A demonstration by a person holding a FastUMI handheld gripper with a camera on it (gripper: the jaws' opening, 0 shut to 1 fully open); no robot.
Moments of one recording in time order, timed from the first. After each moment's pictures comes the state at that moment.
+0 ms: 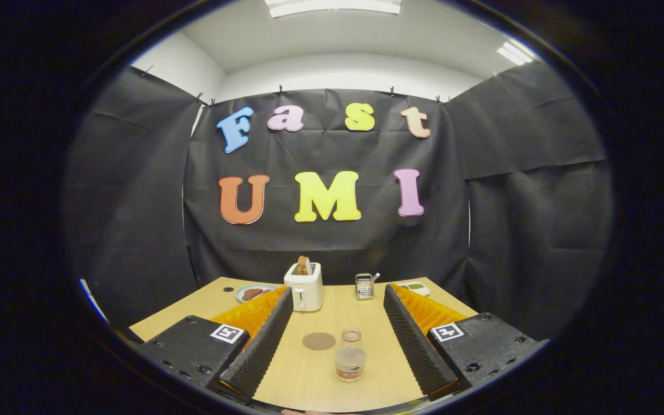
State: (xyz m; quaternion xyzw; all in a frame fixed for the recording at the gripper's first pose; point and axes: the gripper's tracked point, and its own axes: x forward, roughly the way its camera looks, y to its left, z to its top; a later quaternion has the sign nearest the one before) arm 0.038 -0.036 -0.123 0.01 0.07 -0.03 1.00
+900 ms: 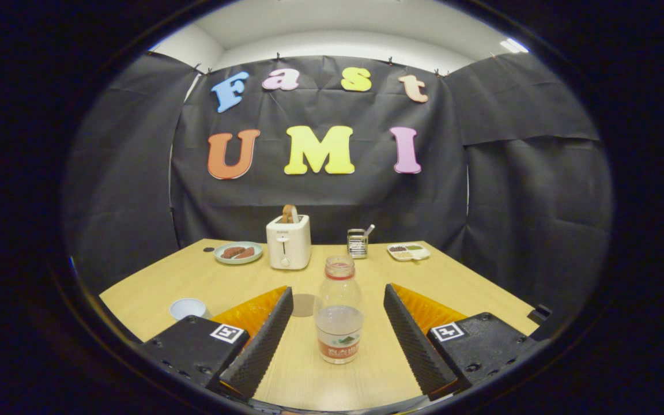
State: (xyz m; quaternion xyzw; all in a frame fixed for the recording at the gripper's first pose) arm 0.068 -0.061 -0.281 0.00 0.14 -0.05 0.99
